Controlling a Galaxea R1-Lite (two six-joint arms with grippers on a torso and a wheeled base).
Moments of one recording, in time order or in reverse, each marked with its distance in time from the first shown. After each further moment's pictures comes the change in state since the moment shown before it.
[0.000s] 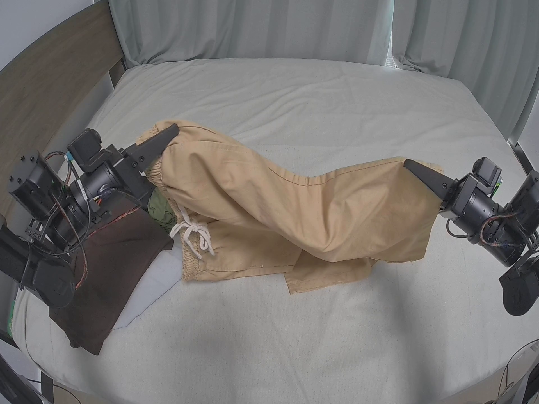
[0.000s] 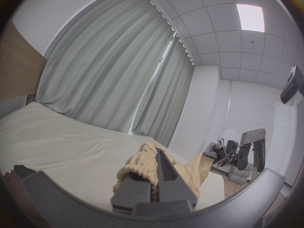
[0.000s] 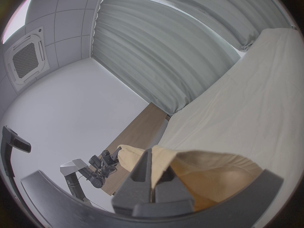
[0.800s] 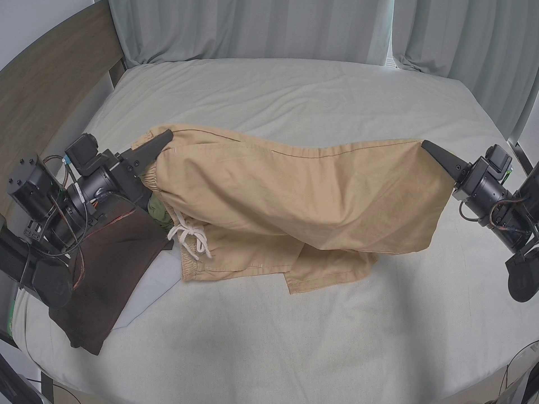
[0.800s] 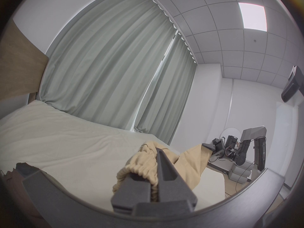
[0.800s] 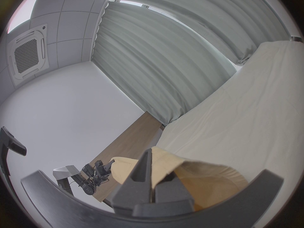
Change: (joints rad) left arm 0.037 0.006 0.016 0.002 -0.023 -0.002; right arm -0.100 -0.004 -0.055 0.000 -0.001 0.000
